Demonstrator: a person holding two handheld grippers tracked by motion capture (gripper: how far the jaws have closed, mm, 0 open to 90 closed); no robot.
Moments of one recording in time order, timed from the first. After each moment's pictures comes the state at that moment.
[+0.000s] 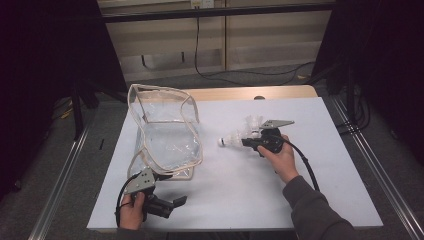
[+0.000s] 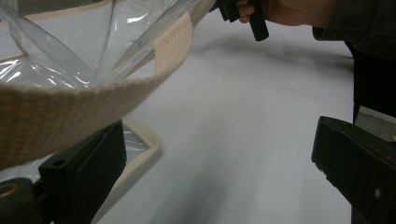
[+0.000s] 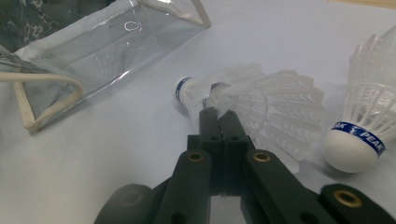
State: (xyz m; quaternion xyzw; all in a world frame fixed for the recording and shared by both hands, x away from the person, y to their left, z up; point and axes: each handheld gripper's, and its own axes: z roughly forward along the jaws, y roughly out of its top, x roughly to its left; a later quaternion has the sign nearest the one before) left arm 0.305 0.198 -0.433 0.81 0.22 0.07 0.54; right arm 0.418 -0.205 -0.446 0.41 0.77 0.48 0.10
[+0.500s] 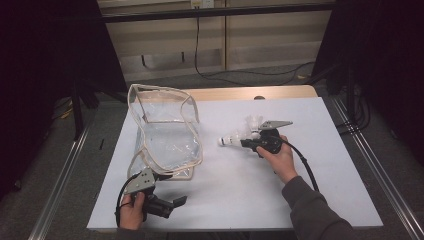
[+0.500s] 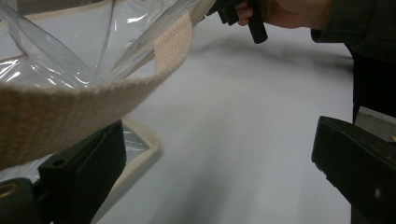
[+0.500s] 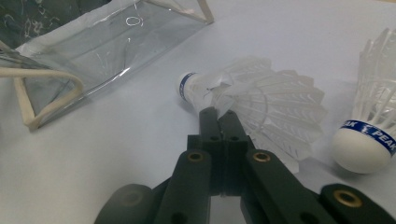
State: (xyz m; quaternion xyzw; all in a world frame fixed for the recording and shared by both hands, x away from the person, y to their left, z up) left arm 0.305 0.198 -0.433 0.81 0.22 0.07 0.54; right arm 0.419 -0.202 -0.449 0.40 0.77 0.48 0.10
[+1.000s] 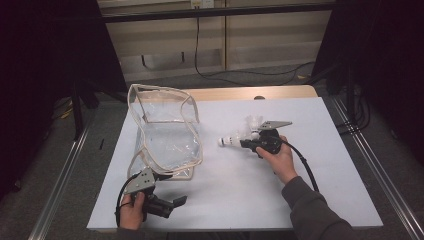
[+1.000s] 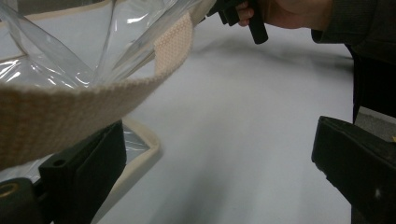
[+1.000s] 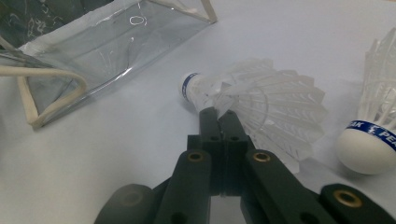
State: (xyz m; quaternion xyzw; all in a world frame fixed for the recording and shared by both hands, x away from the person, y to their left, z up) left arm 0.306 0.198 -0.433 0.81 0.22 0.07 0.54; right arm 0.418 -0.201 -0.448 0.40 0.77 0.48 0.09
